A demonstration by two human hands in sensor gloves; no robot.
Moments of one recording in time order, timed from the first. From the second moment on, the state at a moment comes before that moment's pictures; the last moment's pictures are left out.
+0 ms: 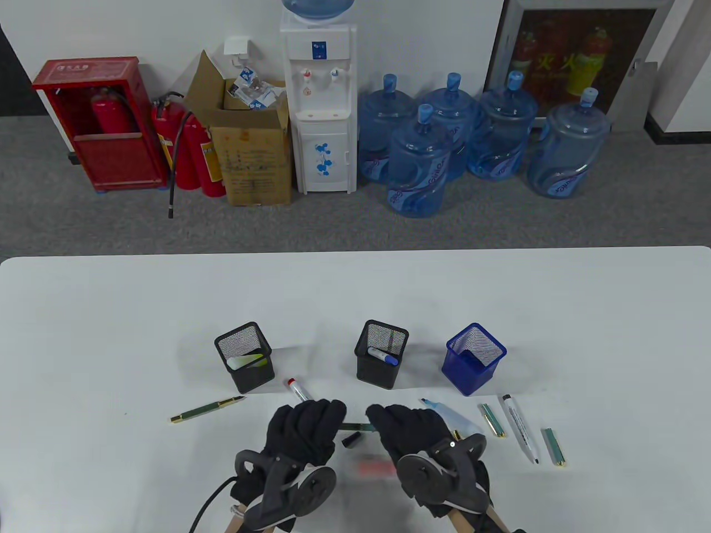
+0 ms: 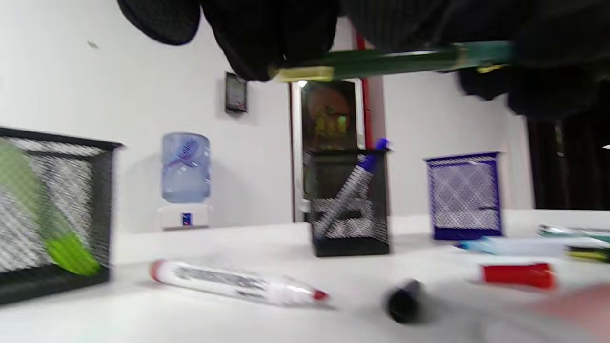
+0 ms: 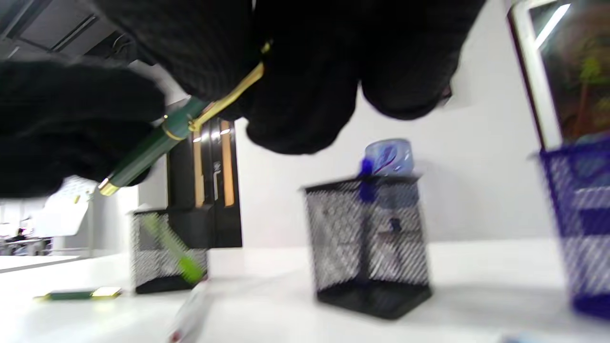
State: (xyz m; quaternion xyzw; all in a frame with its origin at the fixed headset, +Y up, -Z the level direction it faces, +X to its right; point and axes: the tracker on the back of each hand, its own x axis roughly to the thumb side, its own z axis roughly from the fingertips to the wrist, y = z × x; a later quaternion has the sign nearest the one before) left_hand -0.133 -0.706 -0.237 0.18 -0.17 0.02 0.97; right_hand 0.099 -0.690 -0.256 0.20 -0.22 0.95 0.12
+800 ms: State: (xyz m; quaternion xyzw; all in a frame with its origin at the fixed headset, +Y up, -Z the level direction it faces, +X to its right) left_hand -0.164 -0.723 -0.249 0.12 -0.13 -0.01 0.98; right_hand 0.190 -0.661 -0.341 -0.02 -0.19 0.97 -0.13
